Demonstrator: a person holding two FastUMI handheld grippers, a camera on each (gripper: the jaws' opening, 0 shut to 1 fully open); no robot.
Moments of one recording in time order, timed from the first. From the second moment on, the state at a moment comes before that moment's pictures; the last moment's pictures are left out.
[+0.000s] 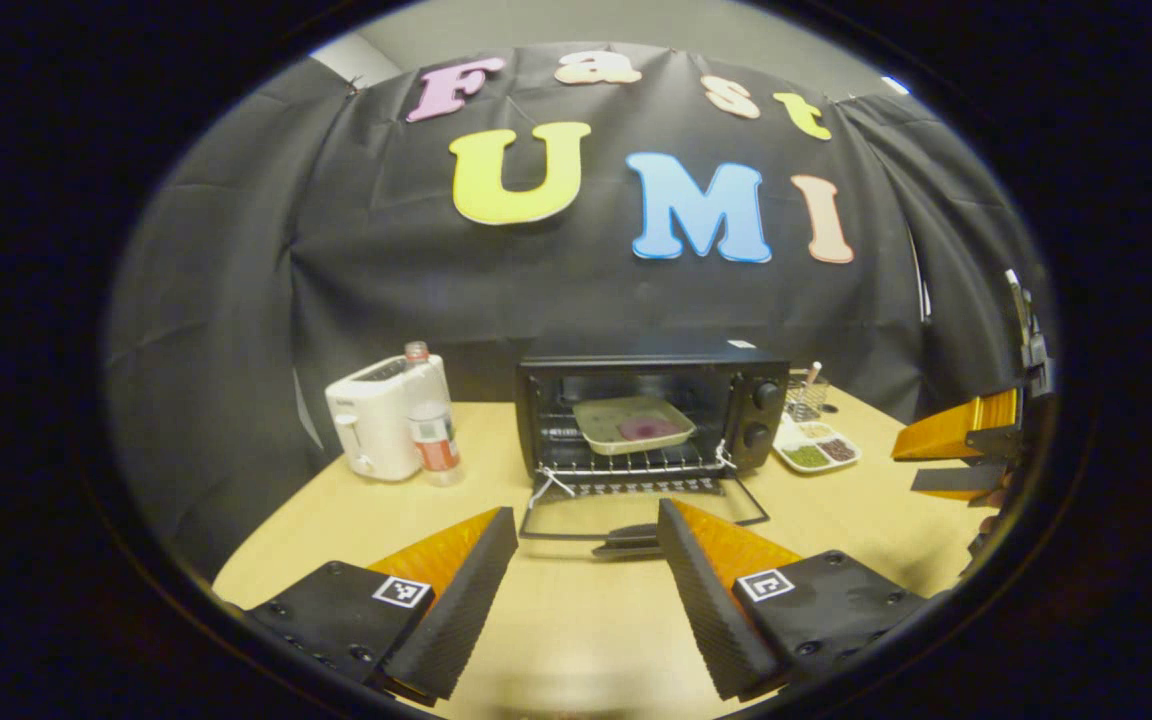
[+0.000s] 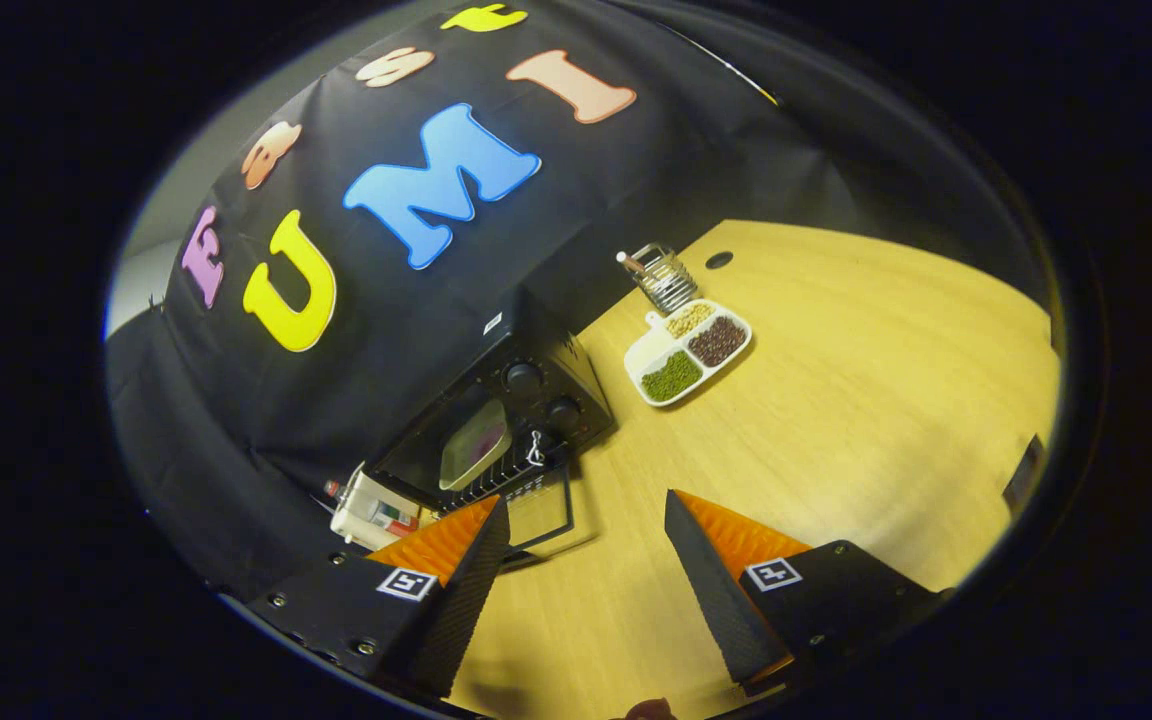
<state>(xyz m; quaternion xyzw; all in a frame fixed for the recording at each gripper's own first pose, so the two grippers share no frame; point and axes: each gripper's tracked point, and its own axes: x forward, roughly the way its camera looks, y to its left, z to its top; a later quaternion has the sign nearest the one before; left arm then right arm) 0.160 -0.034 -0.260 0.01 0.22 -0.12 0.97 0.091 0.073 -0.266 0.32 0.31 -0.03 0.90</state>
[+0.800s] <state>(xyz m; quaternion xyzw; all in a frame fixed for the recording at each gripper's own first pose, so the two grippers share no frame) 0.183 -0.095 -0.399 0.00 0.37 -0.17 0.91 0.048 0.016 -0.230 0.10 0.25 -0.06 0.96</state>
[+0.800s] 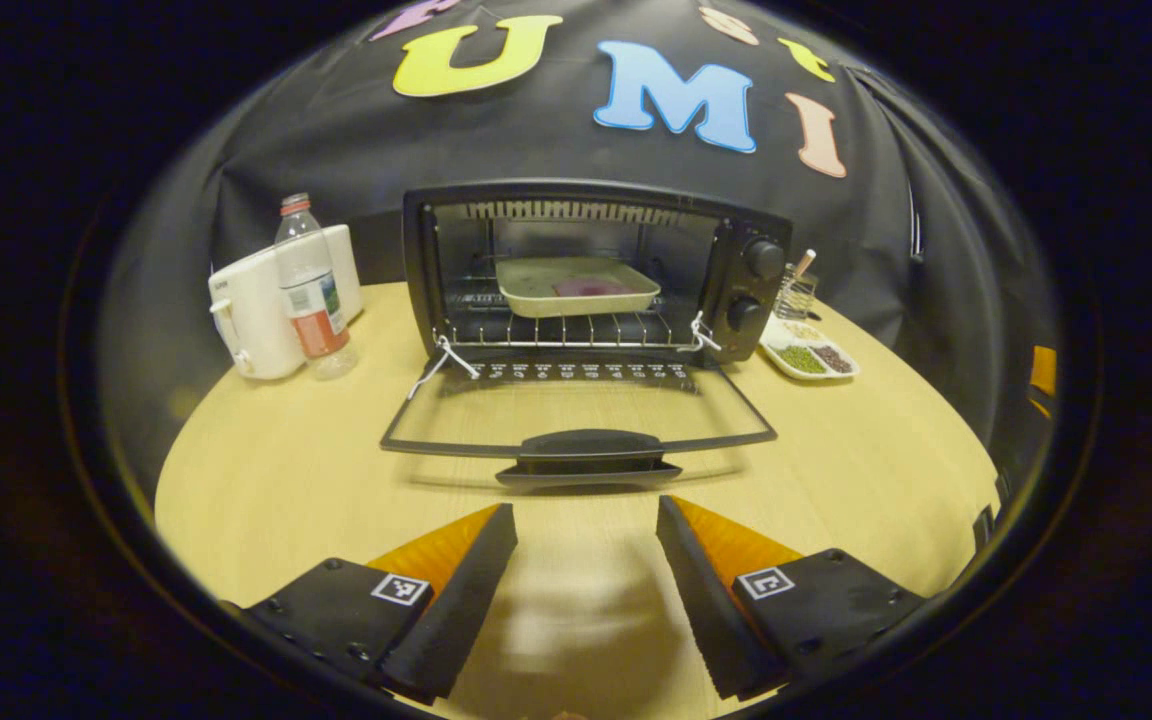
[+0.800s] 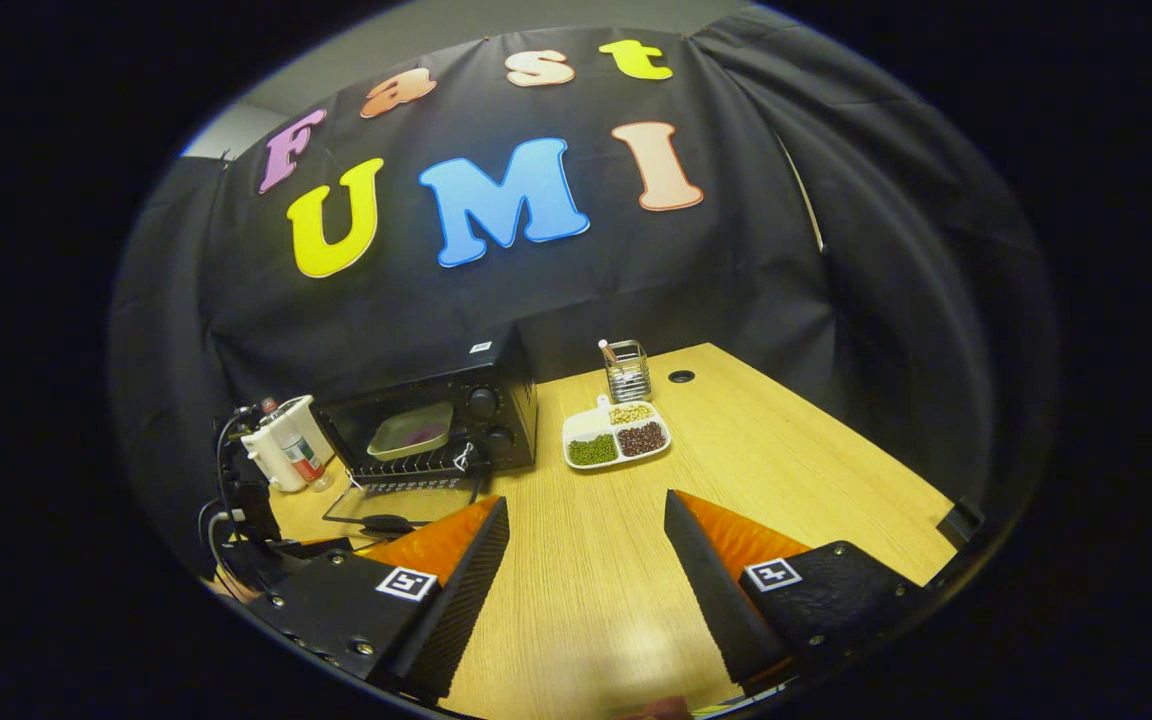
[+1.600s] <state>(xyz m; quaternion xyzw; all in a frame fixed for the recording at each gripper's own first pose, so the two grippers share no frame) 0.207 -0.110 -0.421 0.04 0.37 -0.15 0.92 0.044 -0.008 -0.228 0.07 0.26 -0.10 0.96</state>
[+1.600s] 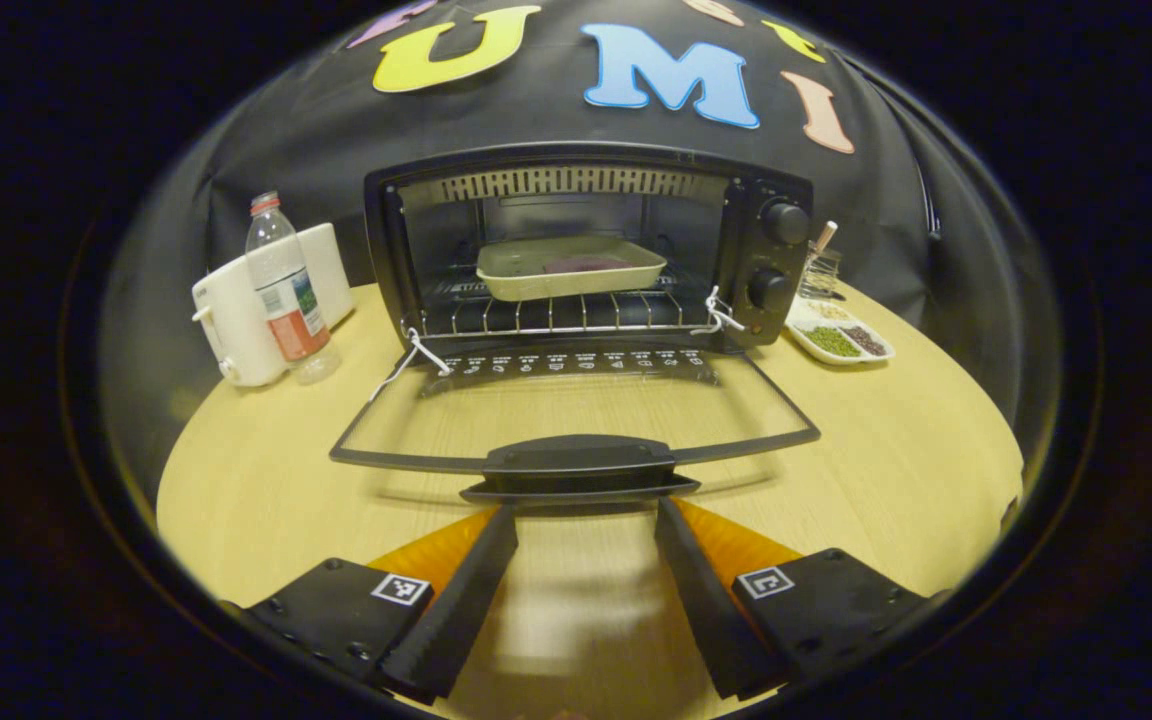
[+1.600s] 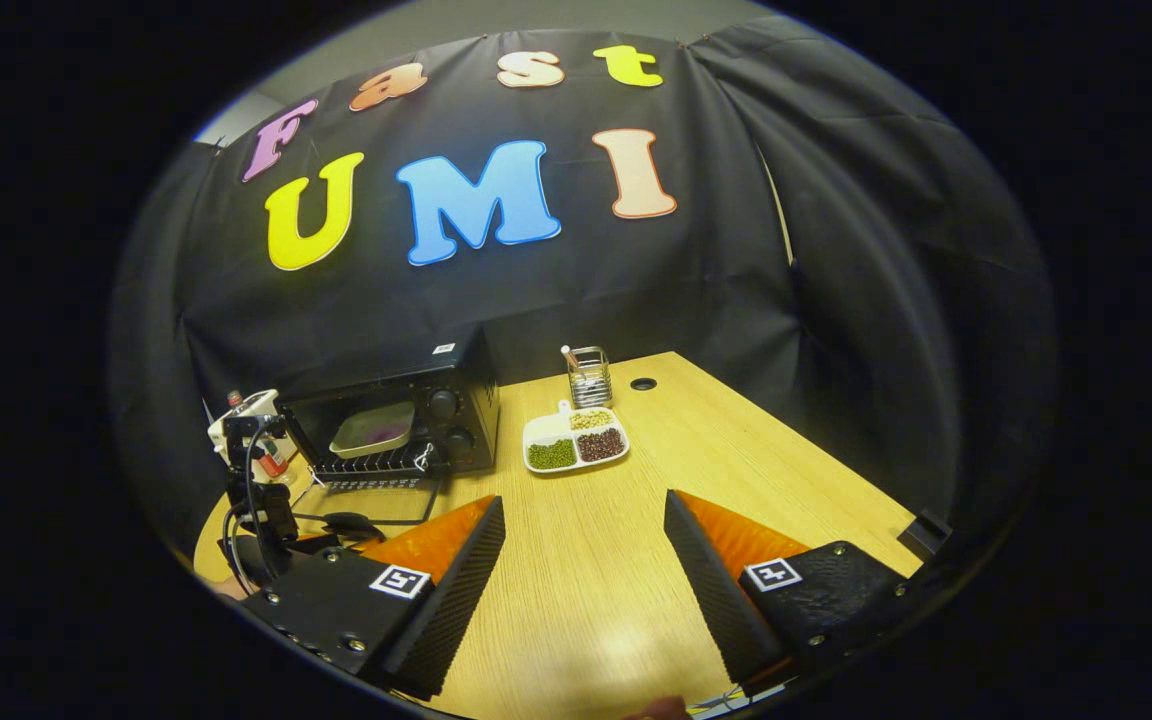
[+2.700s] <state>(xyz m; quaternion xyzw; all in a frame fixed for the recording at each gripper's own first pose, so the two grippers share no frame) 0.289 -0.121 -0.295 0.02 0.24 -0.17 0.96 0.053 0.008 -0.230 0.07 0.26 -0.10 0.96</state>
